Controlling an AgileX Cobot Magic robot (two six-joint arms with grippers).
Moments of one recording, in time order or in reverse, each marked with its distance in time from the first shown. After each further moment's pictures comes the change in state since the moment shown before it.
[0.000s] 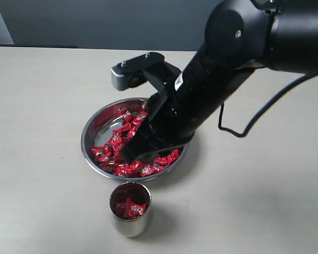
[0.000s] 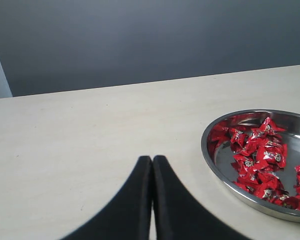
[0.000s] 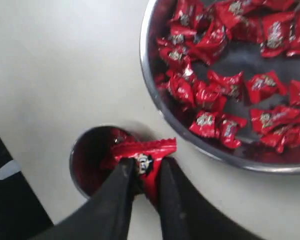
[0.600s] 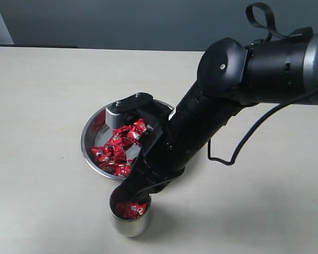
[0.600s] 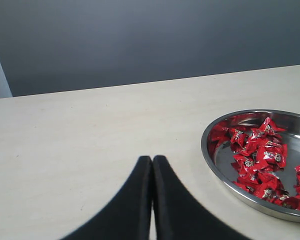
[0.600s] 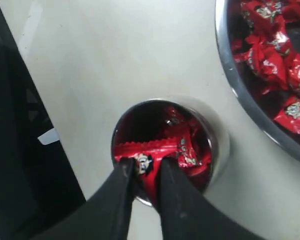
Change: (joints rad) left arm 0.000 0.000 0.000 0.000 0.000 0.000; right arm 0.000 0.081 0.094 0.282 0.007 -0.309
